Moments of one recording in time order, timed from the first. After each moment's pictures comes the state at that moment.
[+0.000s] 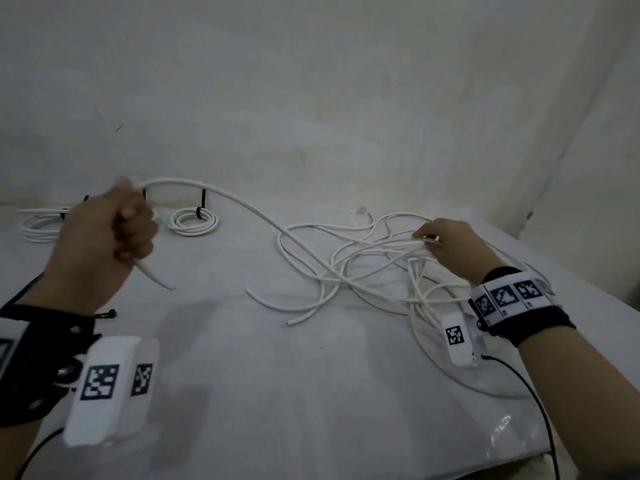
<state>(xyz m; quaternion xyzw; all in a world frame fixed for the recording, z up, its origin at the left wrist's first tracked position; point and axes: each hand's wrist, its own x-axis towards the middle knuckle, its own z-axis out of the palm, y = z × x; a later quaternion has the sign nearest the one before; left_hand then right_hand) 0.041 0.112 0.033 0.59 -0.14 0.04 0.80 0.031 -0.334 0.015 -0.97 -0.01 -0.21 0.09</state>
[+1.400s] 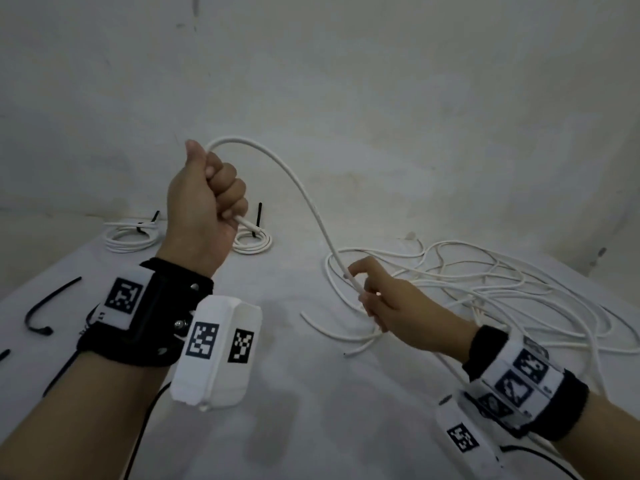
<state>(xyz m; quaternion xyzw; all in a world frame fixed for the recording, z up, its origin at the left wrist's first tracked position) 0.056 0.092 0.083 0.38 -0.15 0.10 0.91 0.007 -0.156 0.015 -0.93 -0.24 -0.04 0.28</state>
